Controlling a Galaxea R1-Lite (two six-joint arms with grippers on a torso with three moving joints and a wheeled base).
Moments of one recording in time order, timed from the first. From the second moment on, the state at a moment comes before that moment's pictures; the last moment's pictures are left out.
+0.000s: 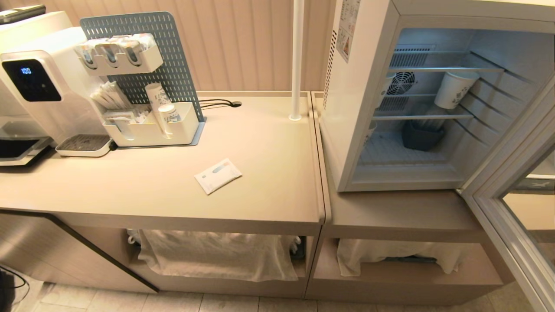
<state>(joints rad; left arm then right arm) 0.00 0.00 0.00 0.01 0.00 0.00 0.00 0.00 -0.01 -0.12 0.04 -0.02</state>
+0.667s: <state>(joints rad) 0.00 0.00 0.00 0.01 0.00 0.00 0.00 0.00 -0.01 0.02 0.00 -0.03</state>
